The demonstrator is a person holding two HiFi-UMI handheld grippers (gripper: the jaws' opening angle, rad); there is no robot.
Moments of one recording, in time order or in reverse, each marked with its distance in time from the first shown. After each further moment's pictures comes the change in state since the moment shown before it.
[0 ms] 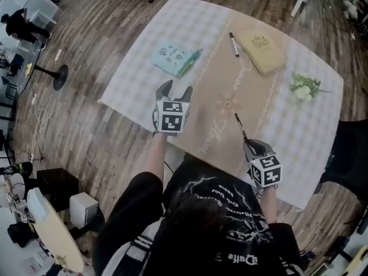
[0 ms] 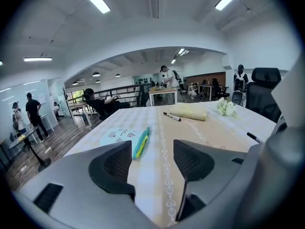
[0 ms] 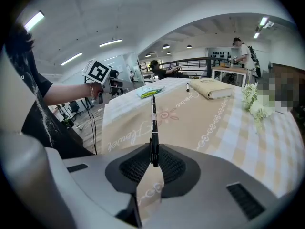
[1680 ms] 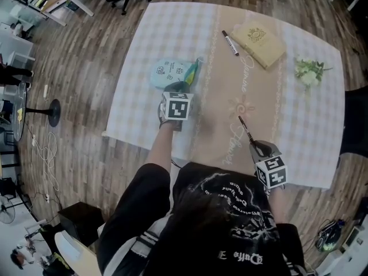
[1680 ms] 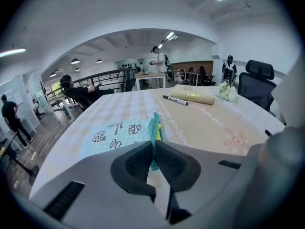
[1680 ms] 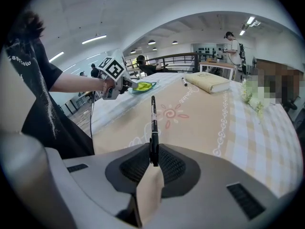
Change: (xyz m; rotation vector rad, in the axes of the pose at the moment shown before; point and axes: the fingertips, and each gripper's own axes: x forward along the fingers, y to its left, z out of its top) left arm 0.125 0.054 -0.019 0.090 0.179 -0.197; right arm 0.060 0.037 0.024 0.117 0.047 -0.148
